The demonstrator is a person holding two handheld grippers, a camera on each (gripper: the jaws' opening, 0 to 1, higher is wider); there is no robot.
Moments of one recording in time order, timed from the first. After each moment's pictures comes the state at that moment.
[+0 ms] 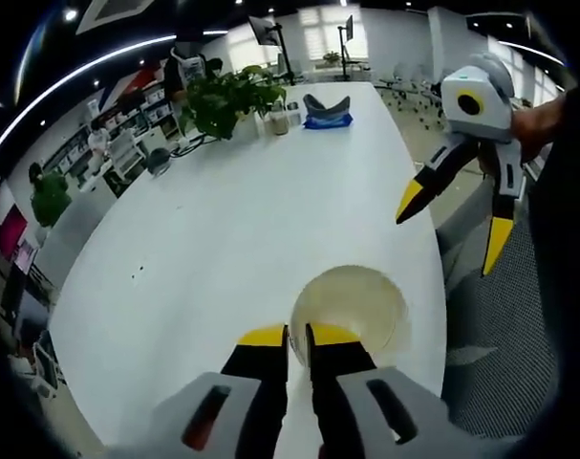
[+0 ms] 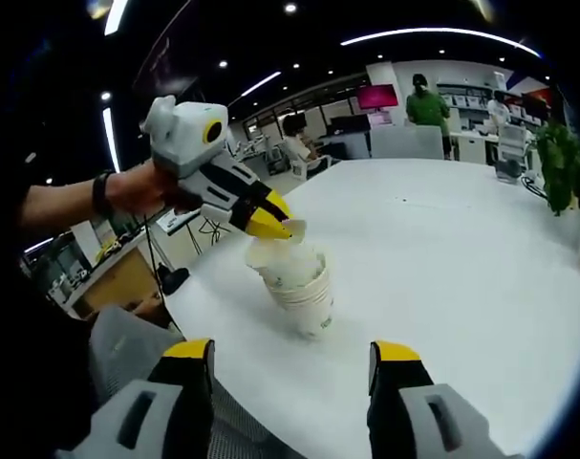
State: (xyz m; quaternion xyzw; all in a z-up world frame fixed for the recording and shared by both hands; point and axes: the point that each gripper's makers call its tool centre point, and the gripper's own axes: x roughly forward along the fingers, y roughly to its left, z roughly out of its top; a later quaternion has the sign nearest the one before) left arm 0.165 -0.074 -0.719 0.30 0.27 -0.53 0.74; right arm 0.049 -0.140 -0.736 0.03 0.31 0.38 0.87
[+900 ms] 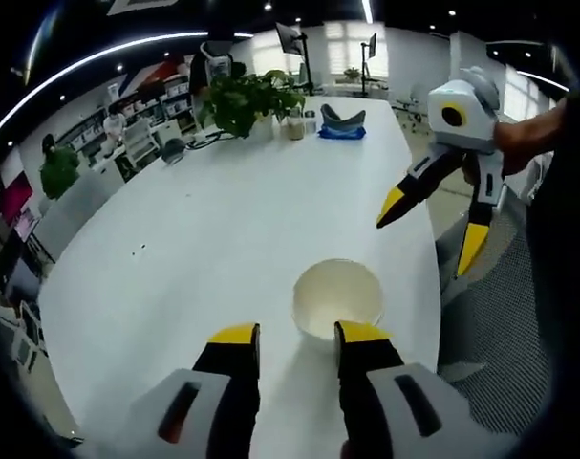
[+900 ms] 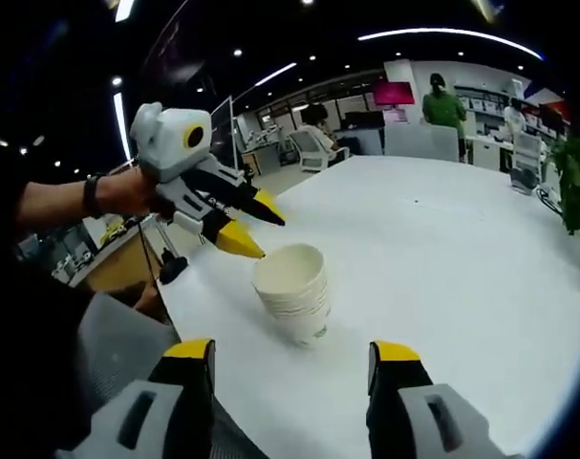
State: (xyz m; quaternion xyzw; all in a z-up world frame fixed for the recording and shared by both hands) left arm 0.157 -0.046 -0.732 0.24 0.28 -0.52 0.77; right arm 0.076 -0.130 -0.747 0.00 0.32 0.41 0.86
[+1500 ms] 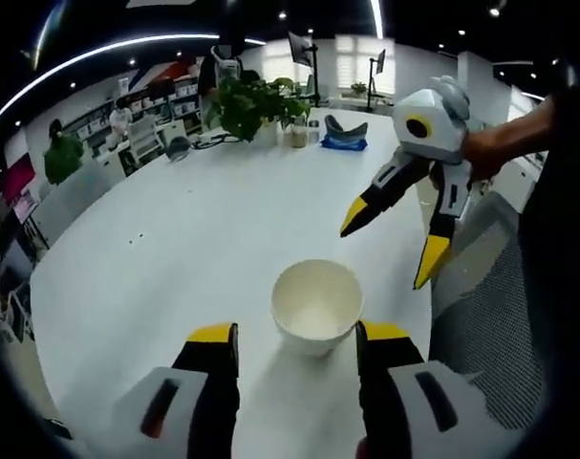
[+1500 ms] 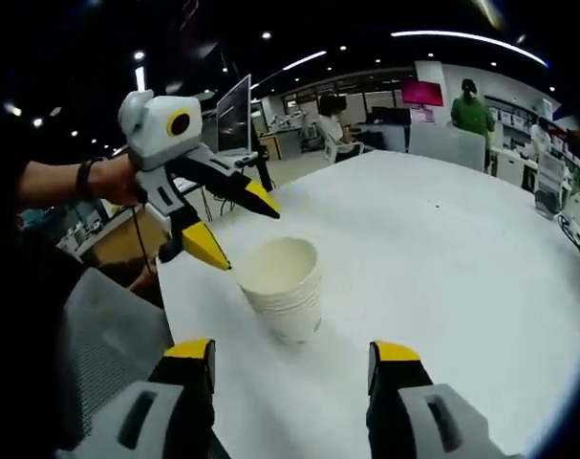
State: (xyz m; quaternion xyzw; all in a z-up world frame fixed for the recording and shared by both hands) left arm 0.150 -0.037 -0.737 0.19 0.28 -0.52 0.78; right arm 0.100 -0.117 -0.765 -0.06 0.32 0.45 0.83
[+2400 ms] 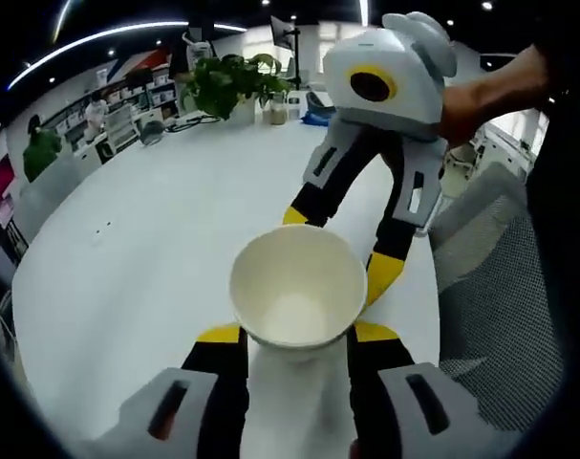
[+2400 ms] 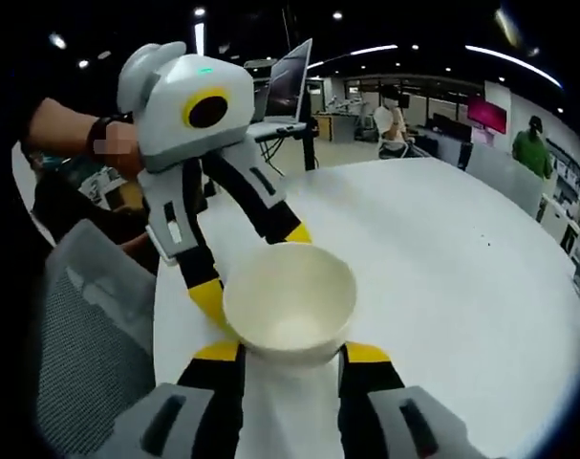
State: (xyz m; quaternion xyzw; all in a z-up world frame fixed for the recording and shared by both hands) left arm 0.155 -0.060 -0.784 0.22 0.31 -0.55 0.74; right arm 0.142 -0.071 -0.797 -0.18 0.31 0.54 0.76
